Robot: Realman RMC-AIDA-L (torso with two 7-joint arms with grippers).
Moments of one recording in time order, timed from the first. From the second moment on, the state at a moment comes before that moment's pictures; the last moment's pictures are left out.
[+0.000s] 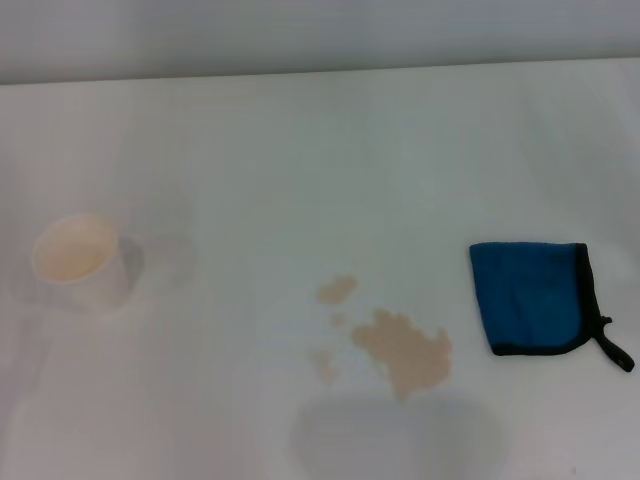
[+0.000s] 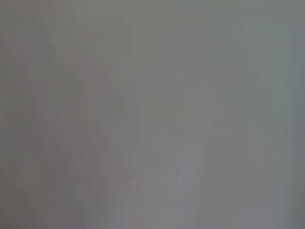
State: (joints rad) left arm -0.01 -2.08 1.11 0.15 -2.70 -1.49 2.83; right arm 0.08 2.00 -0.38 -0.75 1.70 1.32 -1.71
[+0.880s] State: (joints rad) left arm -0.06 -2.08 1.10 0.15 -2.70 -1.45 2.83; right arm 0.42 1.83 -0.61 -1.33 0.85 1.83 -0.77
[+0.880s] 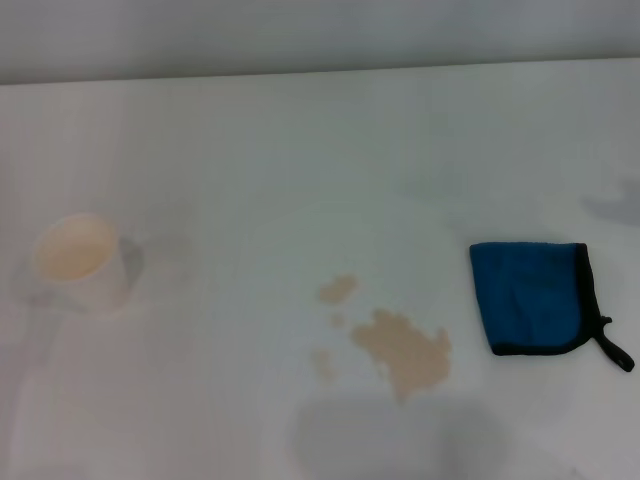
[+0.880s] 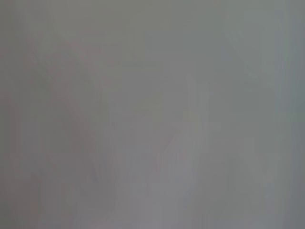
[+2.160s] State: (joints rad) left arm -0.11 -2.07 1.11 0.14 -2.69 -1.43 2.83; right arm 0.57 2.02 -1.45 -1.33 0.24 1.61 -0.41
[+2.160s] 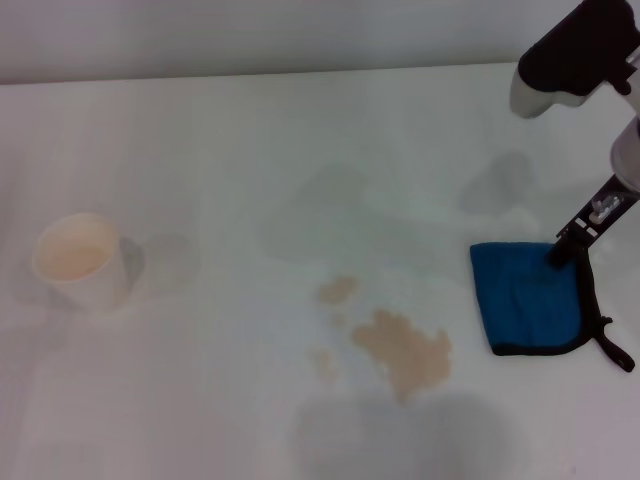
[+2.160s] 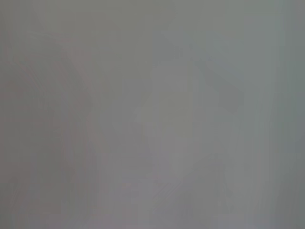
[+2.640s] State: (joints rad) left arm -0.11 -2.07 1.11 0.14 -2.69 -1.42 2.83; right arm 0.60 2.01 -1.45 -1.17 0.24 1.49 -0.42
